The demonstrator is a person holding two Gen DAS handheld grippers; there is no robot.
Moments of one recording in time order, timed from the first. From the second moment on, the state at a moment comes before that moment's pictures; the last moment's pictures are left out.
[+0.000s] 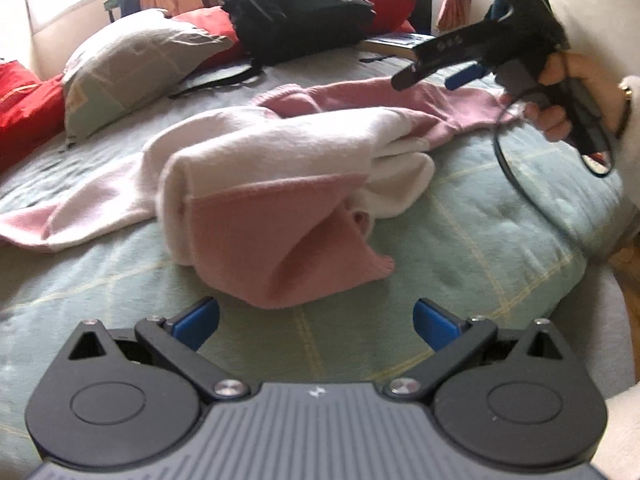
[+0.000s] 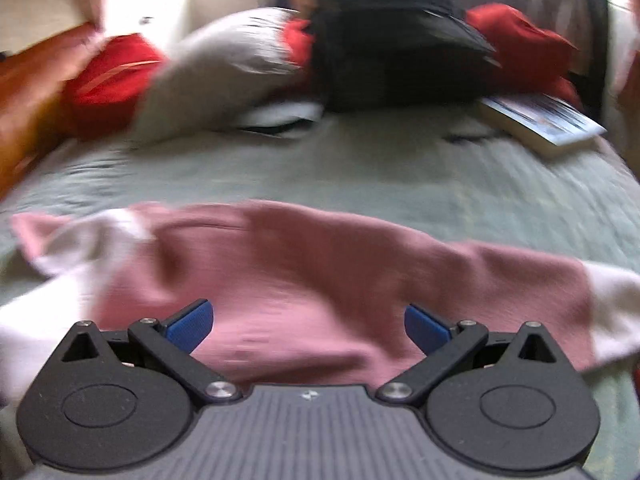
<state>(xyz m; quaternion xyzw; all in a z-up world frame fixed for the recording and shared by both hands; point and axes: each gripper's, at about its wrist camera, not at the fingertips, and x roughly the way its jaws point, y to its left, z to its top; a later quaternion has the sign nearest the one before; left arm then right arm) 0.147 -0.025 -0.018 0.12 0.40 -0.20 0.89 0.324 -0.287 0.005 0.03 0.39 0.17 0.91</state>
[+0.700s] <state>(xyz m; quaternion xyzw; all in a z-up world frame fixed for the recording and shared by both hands) 0.157 -0.013 -0.020 0.12 0.40 -0.19 0.89 0.239 -0.291 -0.065 0.15 0.43 0.32 0.83</state>
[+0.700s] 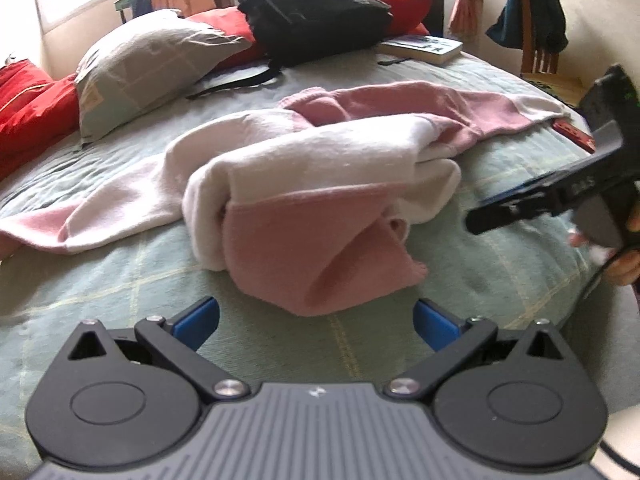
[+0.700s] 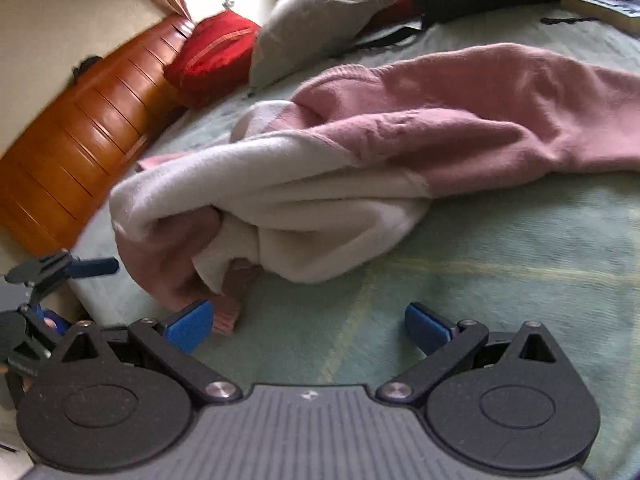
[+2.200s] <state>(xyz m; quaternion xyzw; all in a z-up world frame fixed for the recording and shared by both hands) 0.155 -0.004 -0.032 0.10 0.41 -0.16 0.89 0.244 -0.308 0.020 0.30 0.20 0.45 0.82</state>
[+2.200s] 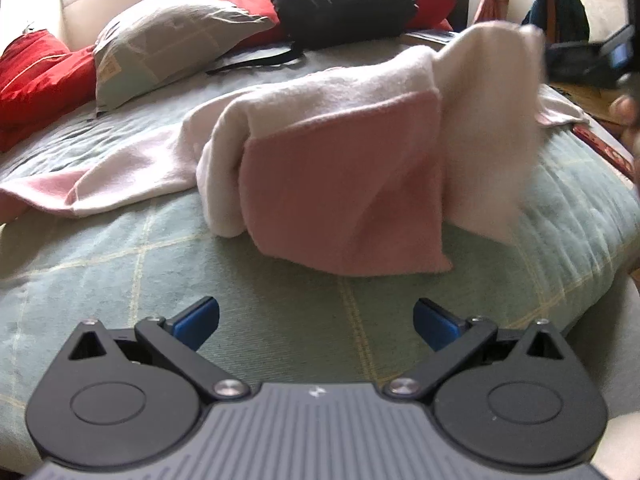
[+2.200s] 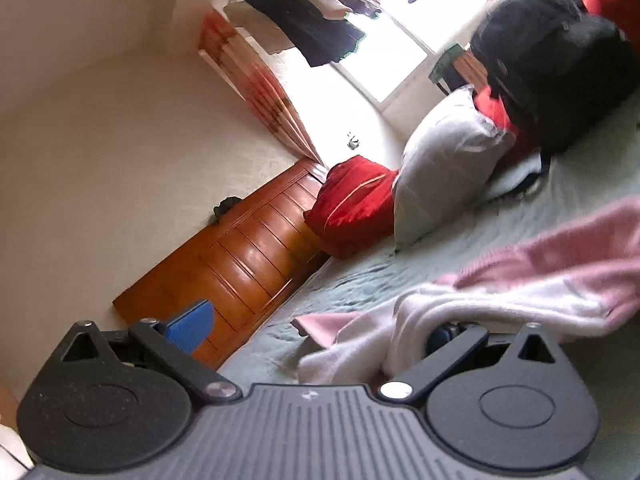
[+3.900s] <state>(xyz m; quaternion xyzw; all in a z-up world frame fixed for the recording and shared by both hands) 0.170 0.004 0.026 0.13 0.36 -0.23 0.89 0.182 -0.371 0.011 0.13 0.34 0.26 0.89</state>
